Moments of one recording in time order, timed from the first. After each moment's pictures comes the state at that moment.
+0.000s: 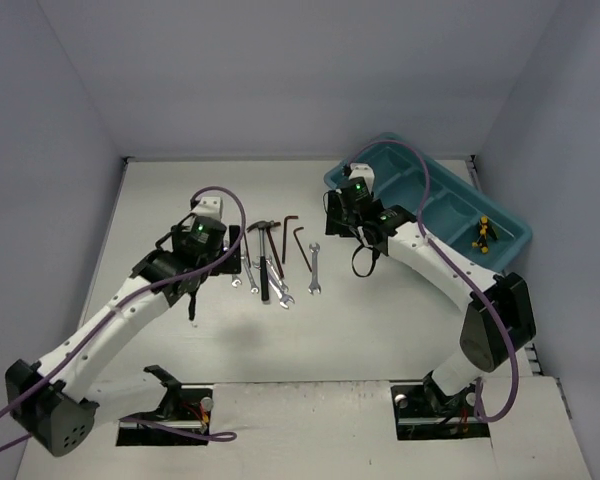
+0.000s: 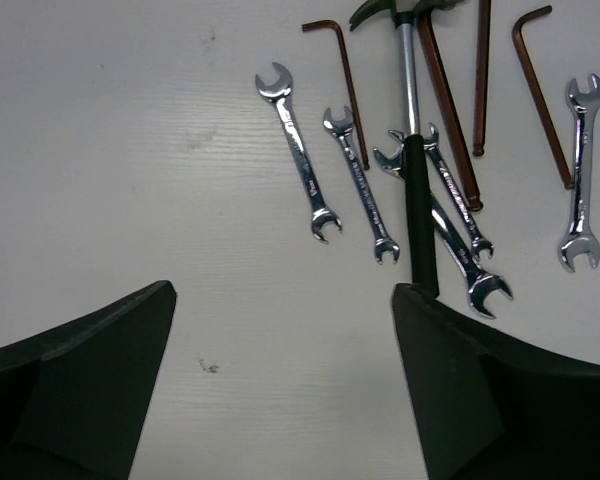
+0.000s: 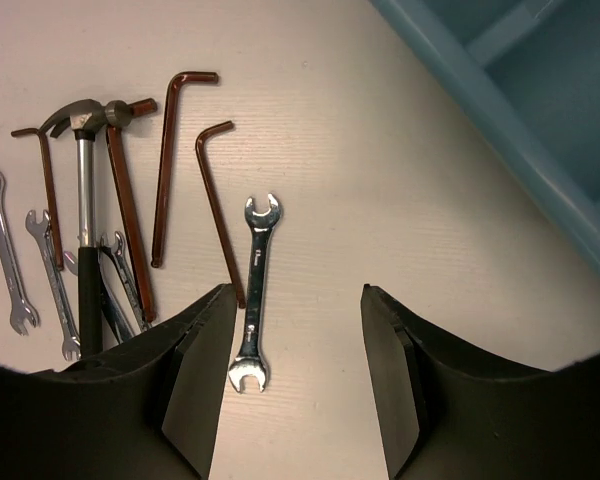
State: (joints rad) left arm -0.58 1.12 1.04 -0.72 -0.41 -0.41; right arm 0.58 1.57 1.25 -0.43 0.26 0.46
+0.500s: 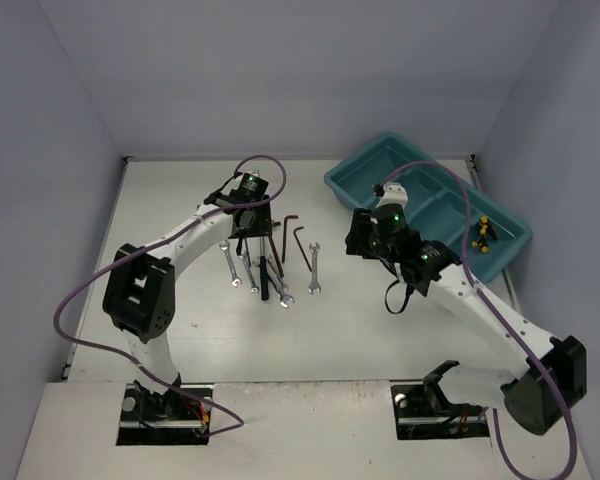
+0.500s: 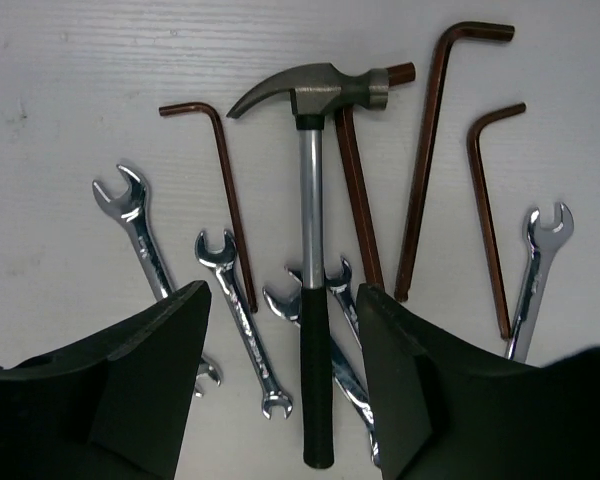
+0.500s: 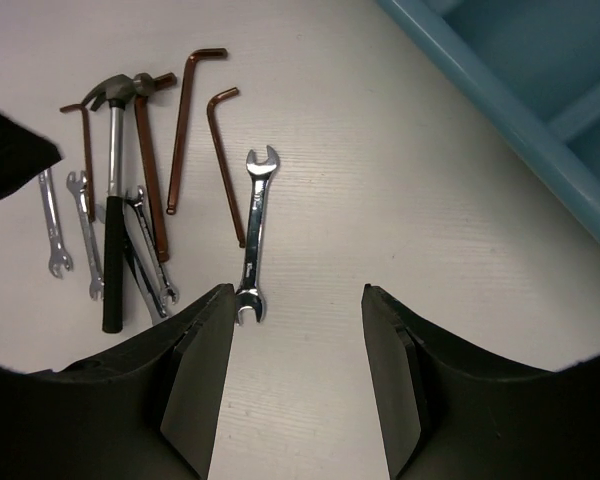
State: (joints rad) left arm -0.49 1.79 1.43 -0.62 -0.23 -0.49; right arm 0.58 1.21 0.99 -0.42 0.24 0.50
